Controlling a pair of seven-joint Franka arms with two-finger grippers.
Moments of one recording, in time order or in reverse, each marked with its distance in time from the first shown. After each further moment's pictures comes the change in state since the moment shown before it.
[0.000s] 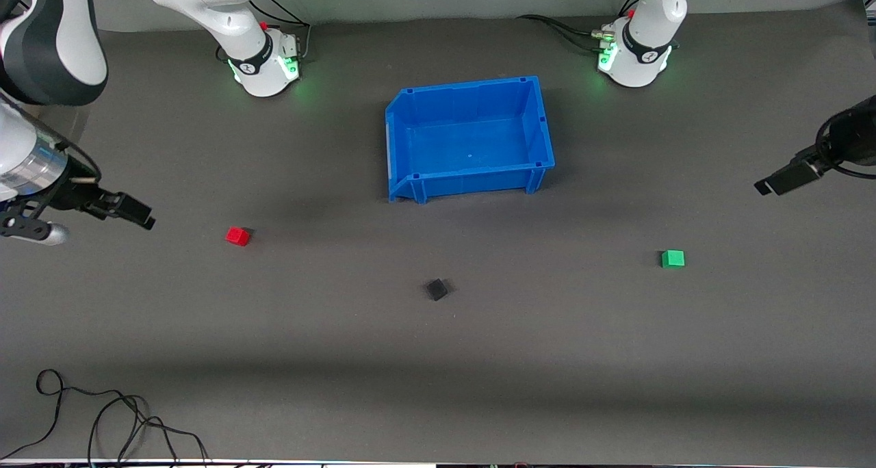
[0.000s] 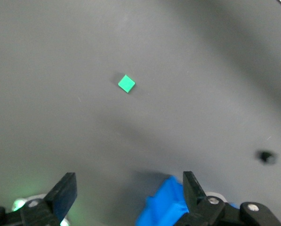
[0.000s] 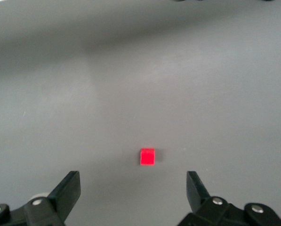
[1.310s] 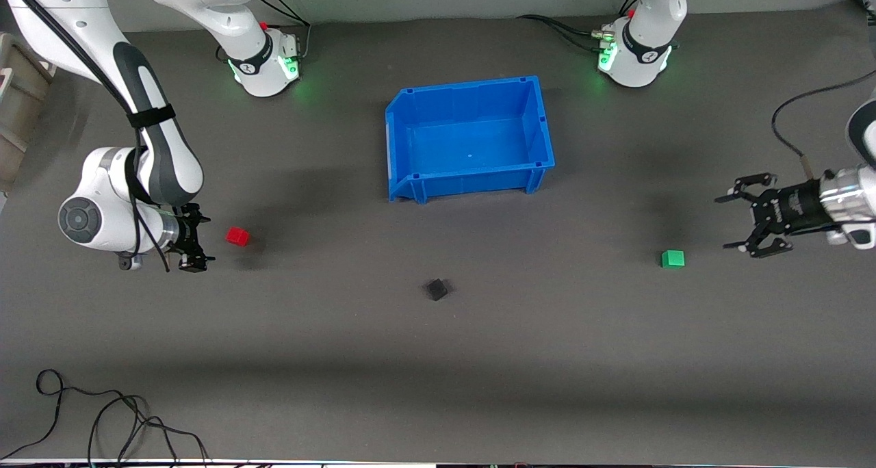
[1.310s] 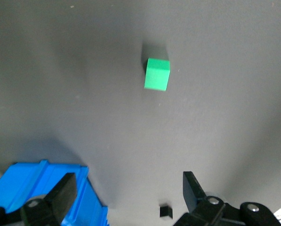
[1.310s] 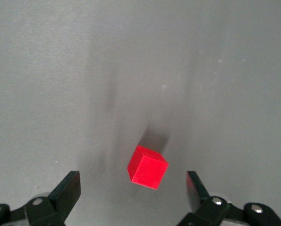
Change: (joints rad) left arm 0.210 0.207 0.003 -0.393 -0.427 0.397 -0.392; right arm -0.016 0.357 0.022 -0.159 0.013 0.204 1.129
